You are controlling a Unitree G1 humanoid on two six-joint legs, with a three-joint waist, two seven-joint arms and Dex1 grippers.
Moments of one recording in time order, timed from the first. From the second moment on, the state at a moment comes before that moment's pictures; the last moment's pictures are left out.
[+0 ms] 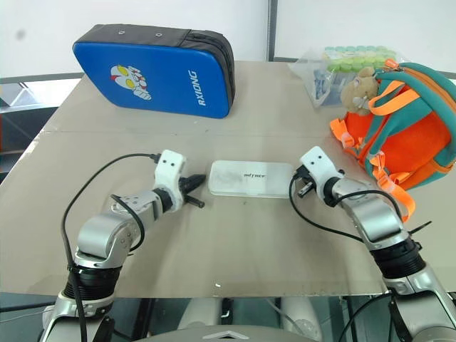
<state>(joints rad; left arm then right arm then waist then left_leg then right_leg) -0.27 0.49 -0.07 -0.31 -0.37 0.86 -0.30 -0.44 -0.57 0.29 -0.14 0.16 0.73 0.49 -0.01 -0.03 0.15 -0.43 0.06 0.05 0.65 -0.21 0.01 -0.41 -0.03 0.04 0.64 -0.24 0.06</state>
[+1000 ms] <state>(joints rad) -0.34 0.56 0.46 -0.05 -0.92 1.59 -0.59 -0.40 -0.54 0.32 -0.17 0.09 0.62 0.65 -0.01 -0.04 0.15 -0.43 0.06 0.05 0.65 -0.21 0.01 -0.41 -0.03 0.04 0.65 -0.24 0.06</state>
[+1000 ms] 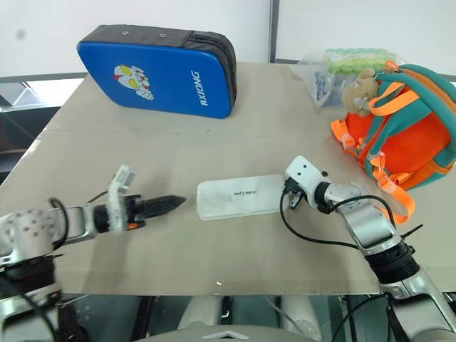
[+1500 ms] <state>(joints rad) -0.38 0.40 0.49 -0.06 -0.99 1.61 -0.53 -0.40 -0.45 0.32 -0.18 0.06 0.65 0.65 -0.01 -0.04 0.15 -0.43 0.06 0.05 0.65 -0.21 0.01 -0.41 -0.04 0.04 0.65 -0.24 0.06</state>
